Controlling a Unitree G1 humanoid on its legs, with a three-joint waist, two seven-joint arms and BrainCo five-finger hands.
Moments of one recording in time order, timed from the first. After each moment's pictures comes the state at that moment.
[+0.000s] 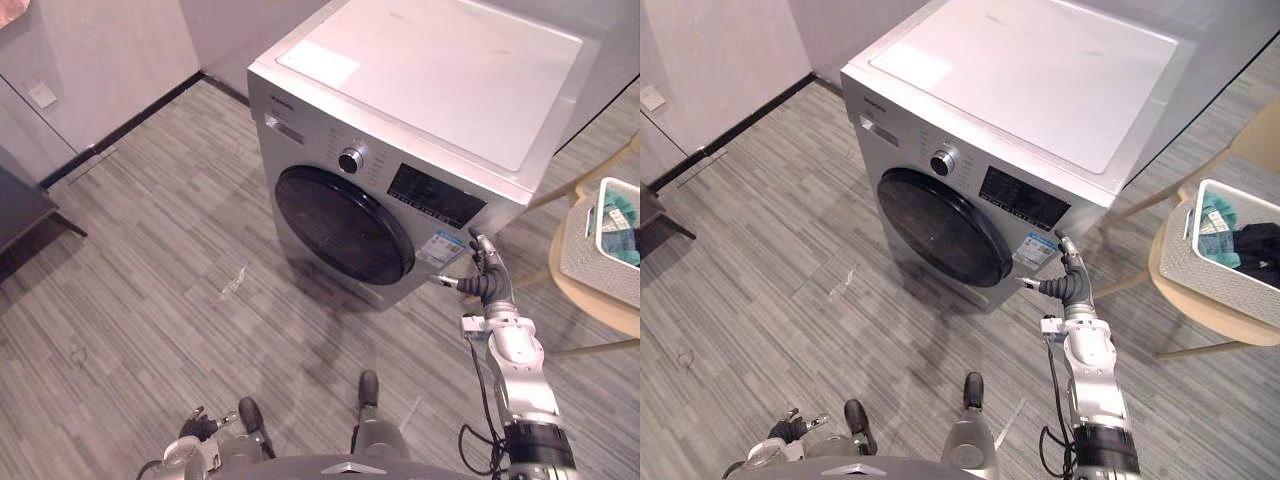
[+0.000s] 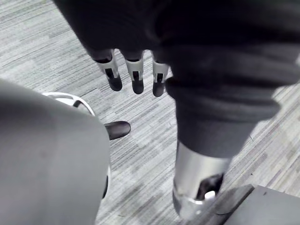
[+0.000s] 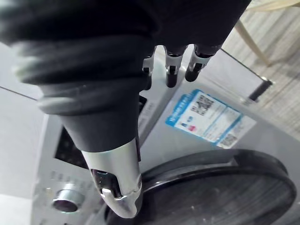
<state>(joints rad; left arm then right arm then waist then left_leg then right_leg) 0.07 0.07 0.12 1.02 -0.17 0.00 0.06 -0.07 -0.37 -0.21 0.16 -0.05 -0.06 0.00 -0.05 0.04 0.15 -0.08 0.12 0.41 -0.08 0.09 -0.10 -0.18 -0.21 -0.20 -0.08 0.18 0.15</state>
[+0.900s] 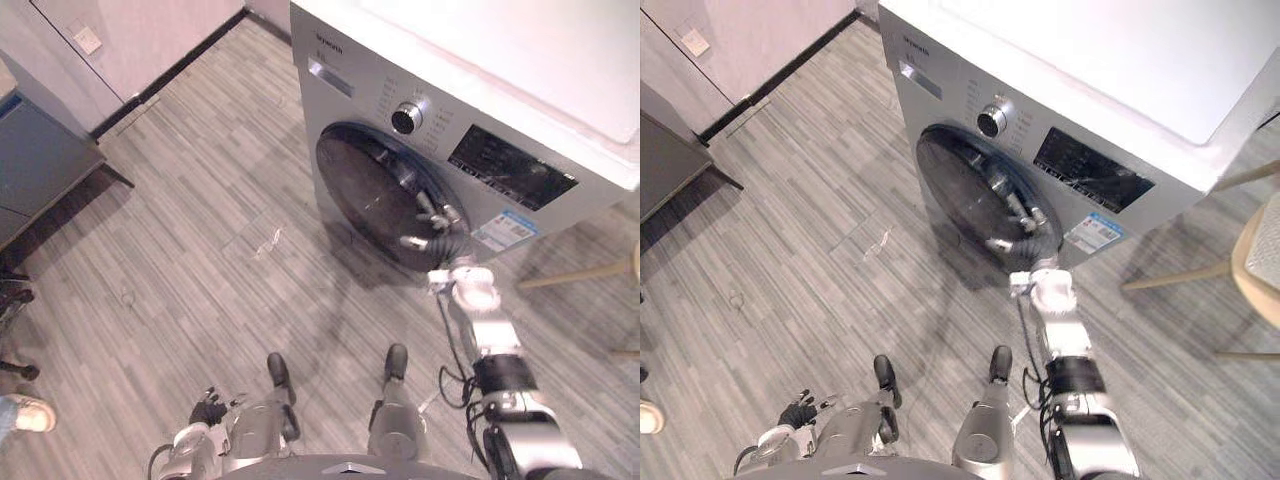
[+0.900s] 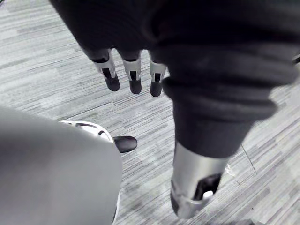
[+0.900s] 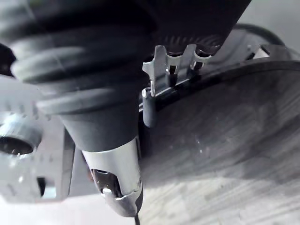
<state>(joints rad) 0.07 0.05 0.10 0.96 -0.26 -0.02 0.06 -0.26 -0.32 0.02 0.28 0.13 0.00 -0.05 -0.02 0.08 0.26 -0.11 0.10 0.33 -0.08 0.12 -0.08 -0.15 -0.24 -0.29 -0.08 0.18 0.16</state>
